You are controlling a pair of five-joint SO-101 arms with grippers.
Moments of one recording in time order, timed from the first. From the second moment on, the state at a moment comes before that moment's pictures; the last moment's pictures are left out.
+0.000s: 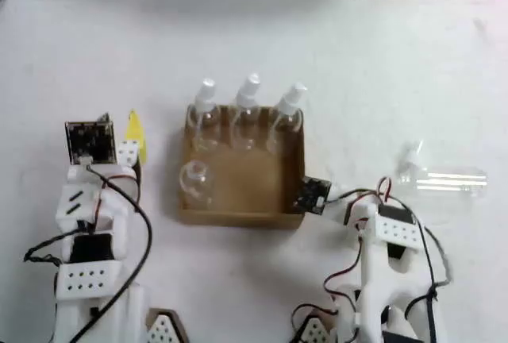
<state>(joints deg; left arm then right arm) -12.3 -67.9 83.8 11.2 -1.7 10.7 -33.4 72.9 42.1 86.8</state>
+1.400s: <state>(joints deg) -12.3 -67.9 83.8 11.2 -1.7 -10.1 -69.8 27.7 73.8 28.5</state>
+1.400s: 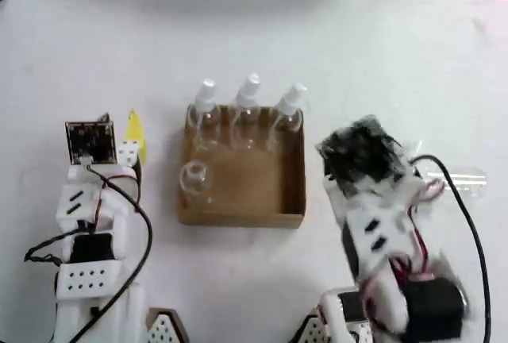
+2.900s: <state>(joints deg) -16.5 -67.9 84.3 7.8 -1.7 -41.1 -50.9 45.2 14.6 -8.5</state>
